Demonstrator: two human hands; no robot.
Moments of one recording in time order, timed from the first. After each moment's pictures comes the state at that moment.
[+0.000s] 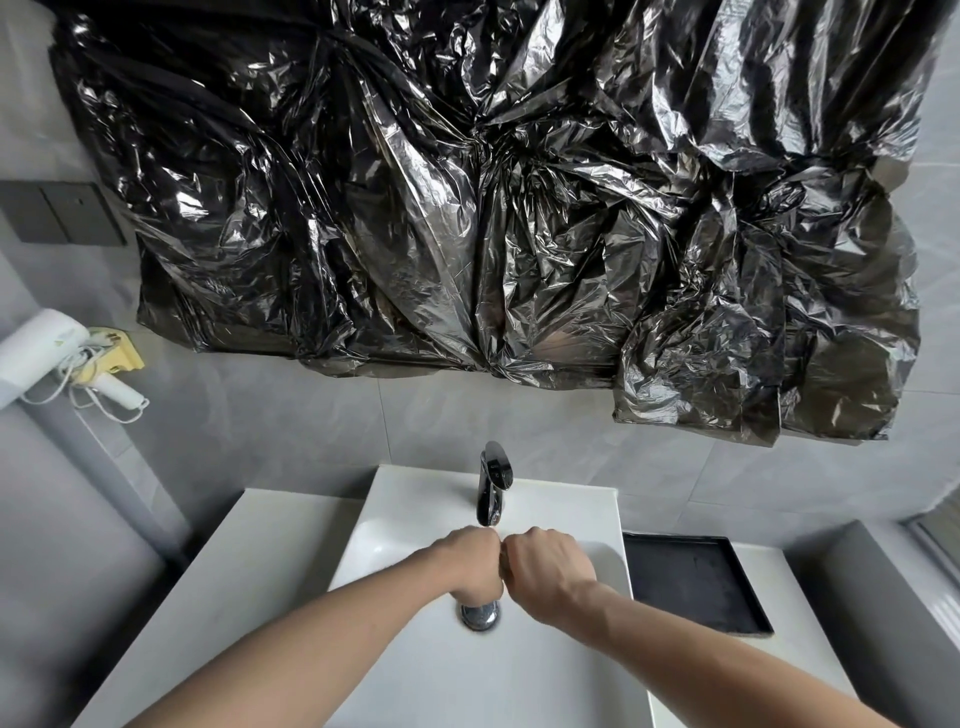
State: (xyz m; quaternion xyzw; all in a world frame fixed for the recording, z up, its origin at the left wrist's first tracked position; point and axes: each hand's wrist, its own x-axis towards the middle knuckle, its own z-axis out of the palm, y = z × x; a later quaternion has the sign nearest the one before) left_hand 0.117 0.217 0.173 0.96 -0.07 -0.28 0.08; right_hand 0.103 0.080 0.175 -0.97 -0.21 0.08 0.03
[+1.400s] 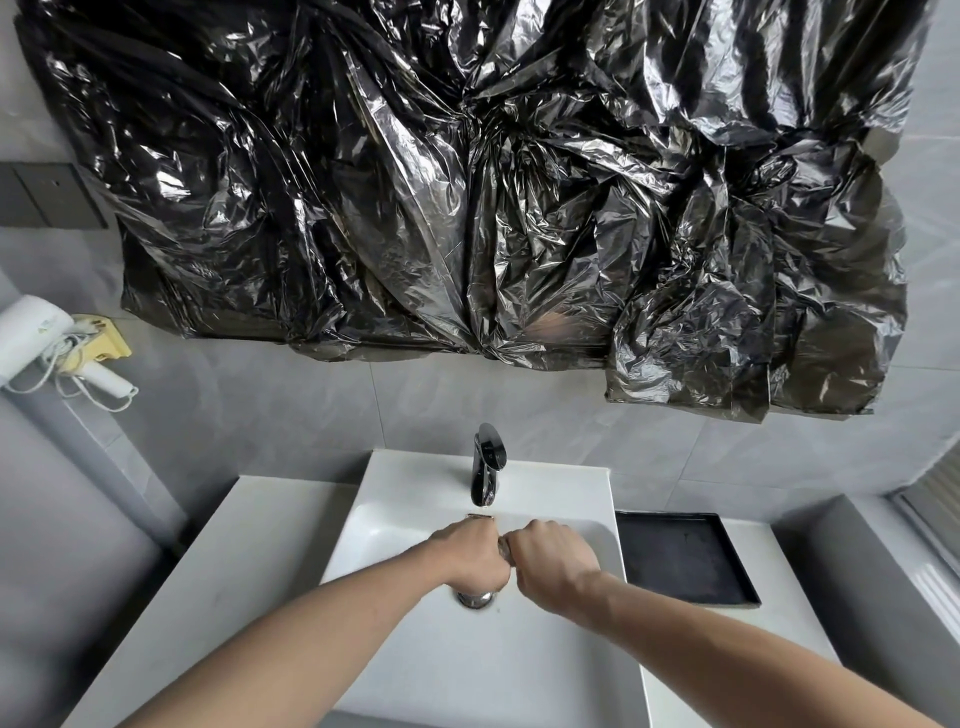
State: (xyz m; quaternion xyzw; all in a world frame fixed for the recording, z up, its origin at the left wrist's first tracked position) left_hand 0.103 0.208 0.171 0.95 -0.04 -0.28 0.14; right_hand 0.094 0.065 0.160 -0.97 -0.21 0.10 0.04
